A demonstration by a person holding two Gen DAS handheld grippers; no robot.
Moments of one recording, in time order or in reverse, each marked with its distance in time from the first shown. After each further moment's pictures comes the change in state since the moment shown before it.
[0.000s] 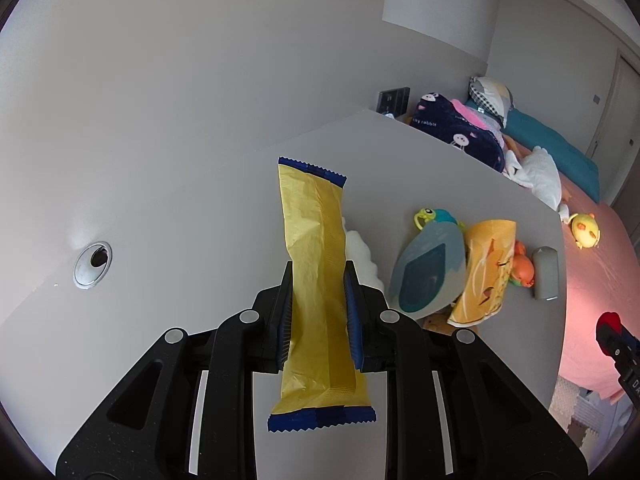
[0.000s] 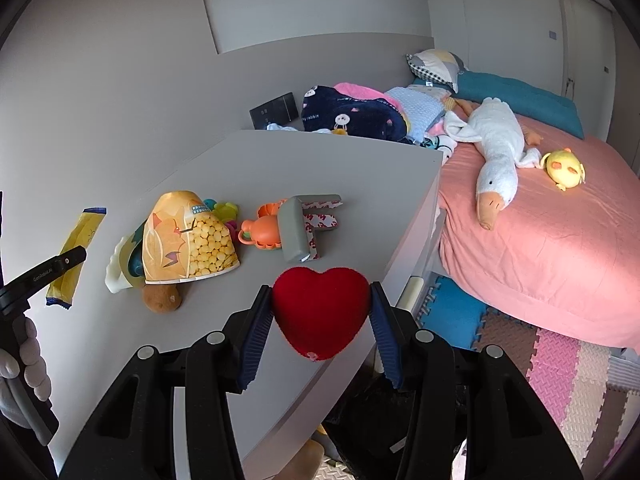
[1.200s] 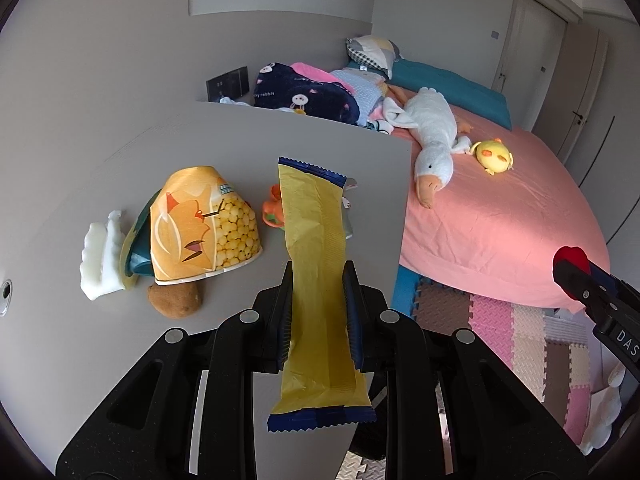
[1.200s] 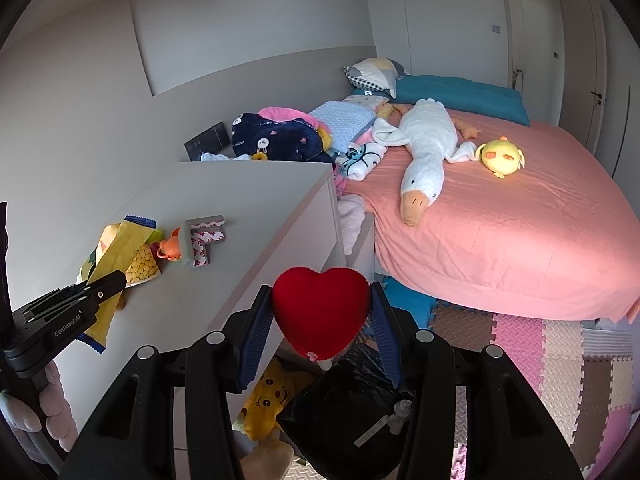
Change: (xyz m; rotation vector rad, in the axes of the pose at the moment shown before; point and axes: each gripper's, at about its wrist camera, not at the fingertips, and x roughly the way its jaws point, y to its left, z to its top) left arm -0.017 -0.187 -0.039 0.265 0.063 -0.276; right arm -0.068 -0.104 -0.015 0.111 -0.050 -0.148
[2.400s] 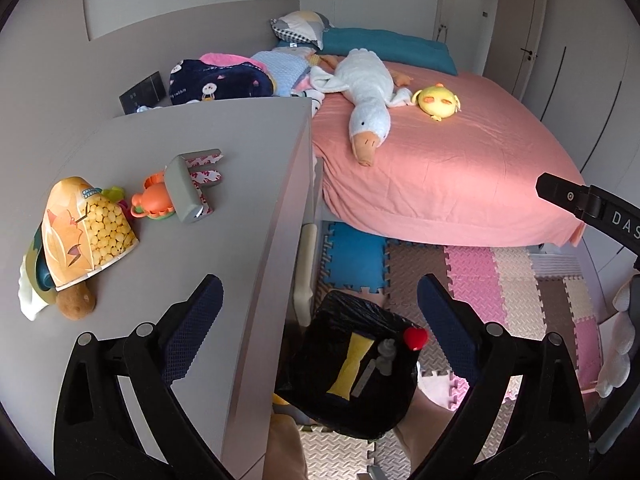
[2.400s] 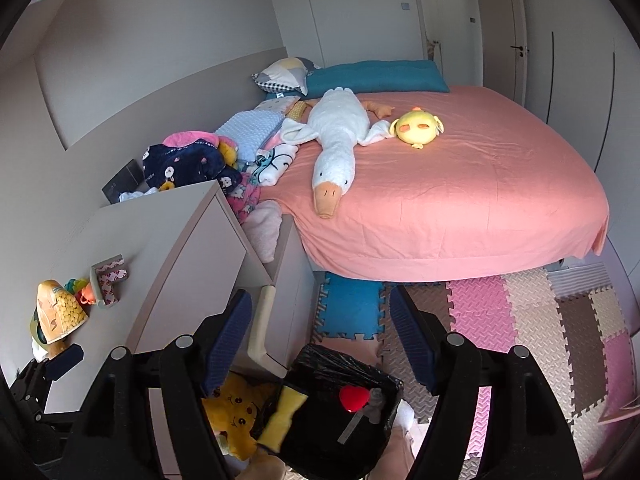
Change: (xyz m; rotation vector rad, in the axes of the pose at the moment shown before) left arm 0.026 -0.087 -0.023 0.210 0.072 -0.103; right arm -0.005 -0.090 -0.007 0.232 -0.012 -0.176
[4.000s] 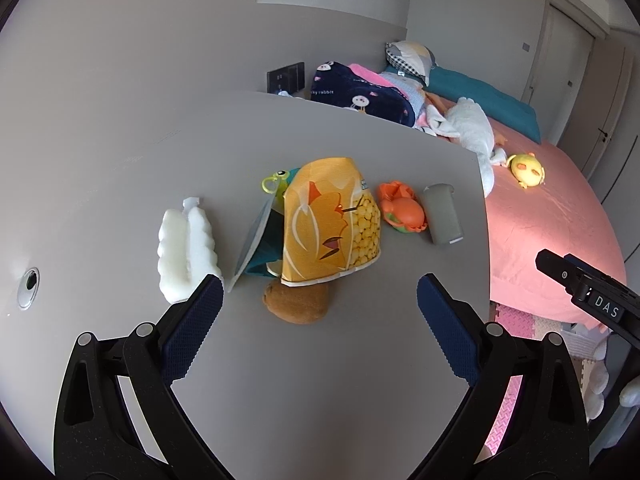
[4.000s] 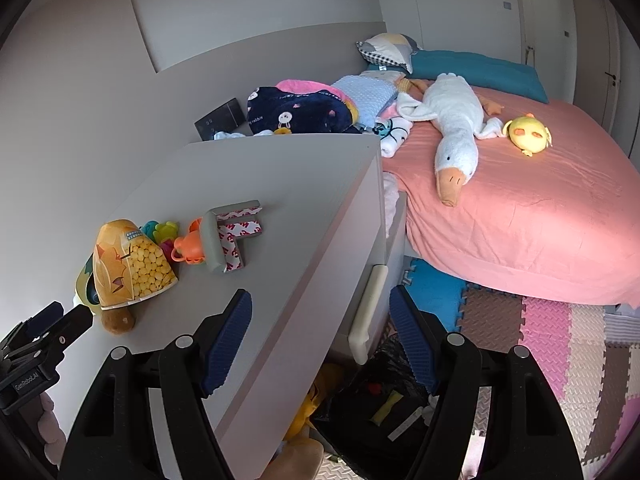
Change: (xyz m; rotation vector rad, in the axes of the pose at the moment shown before) left arm -0.052 0.181 -0.026 -0.287 -0.075 0.188; right arm 0.048 0.172 -0.023 -0.220 0.105 0.225
